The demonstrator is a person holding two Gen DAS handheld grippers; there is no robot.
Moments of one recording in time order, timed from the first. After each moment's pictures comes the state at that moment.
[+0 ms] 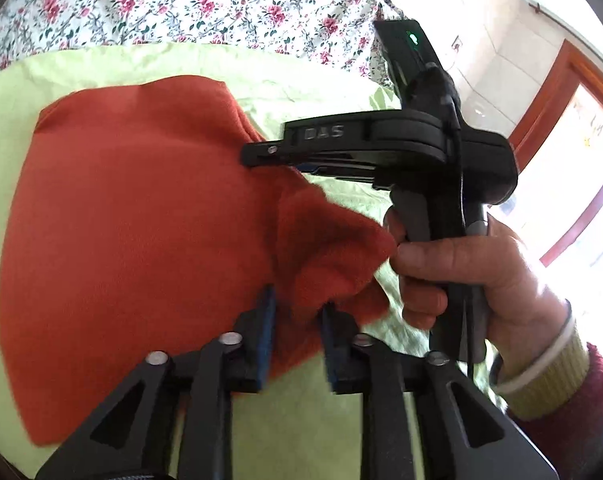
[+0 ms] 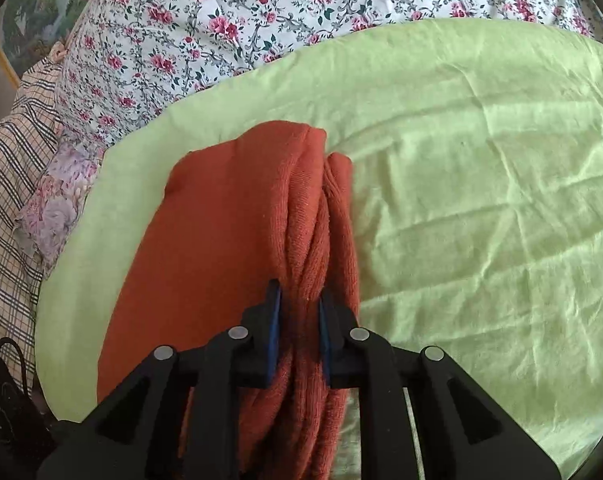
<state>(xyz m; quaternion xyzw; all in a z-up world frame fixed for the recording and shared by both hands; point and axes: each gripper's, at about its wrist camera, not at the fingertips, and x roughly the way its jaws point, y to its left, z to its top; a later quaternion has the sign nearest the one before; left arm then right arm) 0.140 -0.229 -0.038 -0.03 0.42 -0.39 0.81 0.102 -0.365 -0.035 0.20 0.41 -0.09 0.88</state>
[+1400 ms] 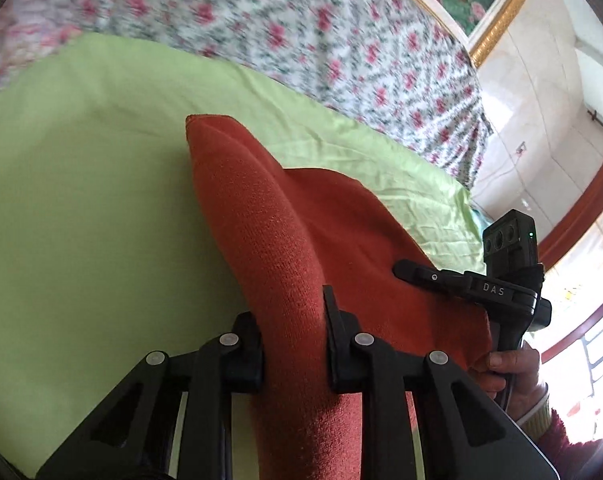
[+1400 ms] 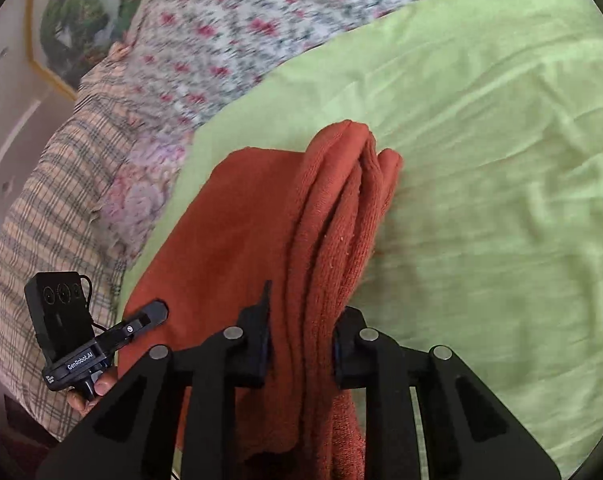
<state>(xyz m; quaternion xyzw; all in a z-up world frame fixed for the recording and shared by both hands) 0.143 0.049 -0.025 -0.15 0.39 -0.26 0.87 0.109 -0.237 -0.052 0.29 0.39 0.04 0.87</state>
